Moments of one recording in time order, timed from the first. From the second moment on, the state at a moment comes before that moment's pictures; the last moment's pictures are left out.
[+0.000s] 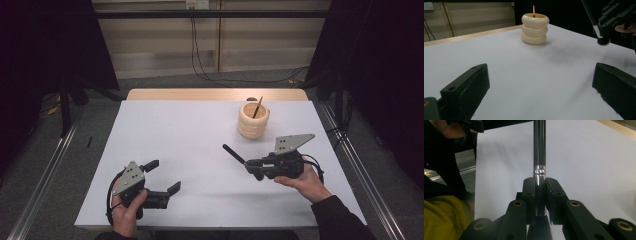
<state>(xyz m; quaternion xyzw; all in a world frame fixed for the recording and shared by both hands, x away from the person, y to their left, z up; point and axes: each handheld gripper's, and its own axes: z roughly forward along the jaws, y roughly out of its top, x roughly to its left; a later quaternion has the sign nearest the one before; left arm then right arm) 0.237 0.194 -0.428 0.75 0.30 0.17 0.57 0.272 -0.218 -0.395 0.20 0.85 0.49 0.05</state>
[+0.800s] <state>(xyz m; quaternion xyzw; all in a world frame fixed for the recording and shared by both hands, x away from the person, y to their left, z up) 0.241 0.174 -0.418 0.78 0.25 0.16 0.55 0.276 -0.189 -0.398 0.15 0.91 0.39 0.02</state>
